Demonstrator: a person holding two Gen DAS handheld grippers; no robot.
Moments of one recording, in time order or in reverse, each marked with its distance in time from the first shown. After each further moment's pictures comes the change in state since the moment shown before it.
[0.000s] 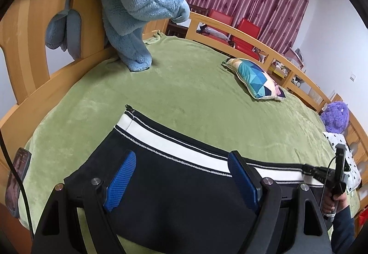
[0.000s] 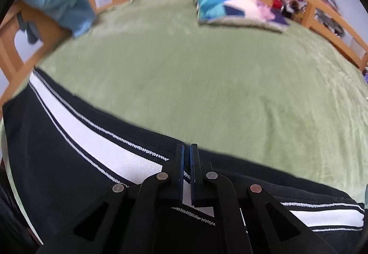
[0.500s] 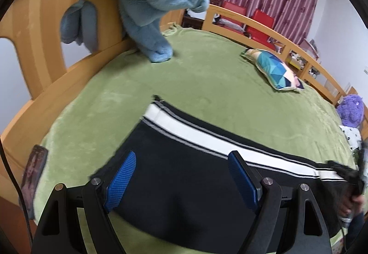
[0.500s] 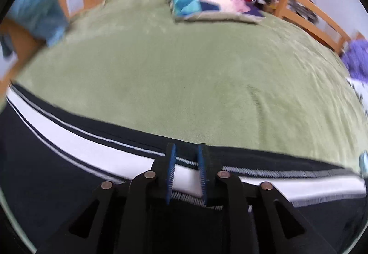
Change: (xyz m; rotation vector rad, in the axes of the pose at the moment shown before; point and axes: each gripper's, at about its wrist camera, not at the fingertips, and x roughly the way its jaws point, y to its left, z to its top) left arm 0.008 0.037 -0.007 0.019 0.046 0.127; right arm -0.020 0.024 -0.011 0.155 -0.008 -0.134
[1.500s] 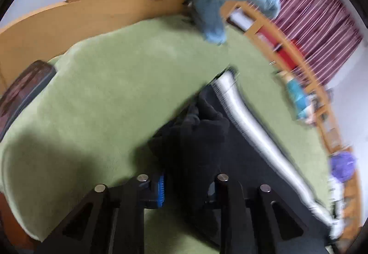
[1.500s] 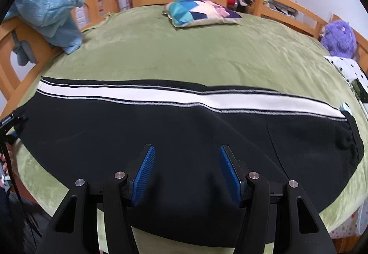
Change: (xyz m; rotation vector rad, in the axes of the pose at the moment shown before) left arm 0.058 0.099 -0.053 -0.410 0.022 -0.119; right arm -0.098 0.035 -0.106 0.082 -0.009 -0.029
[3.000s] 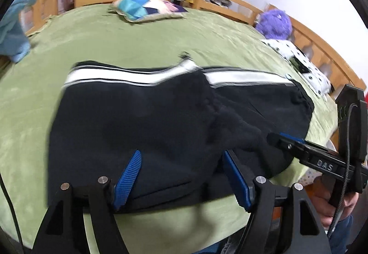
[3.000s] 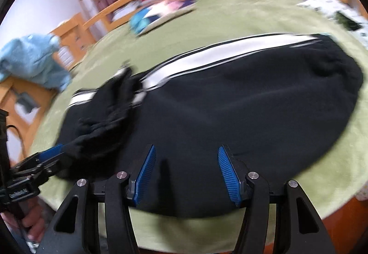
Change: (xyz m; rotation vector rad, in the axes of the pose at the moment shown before) left arm -0.028 -0.328 -0.234 0.773 0.275 -0.213; right arm 0.011 -0.110 -0.050 0.268 0.016 0.257
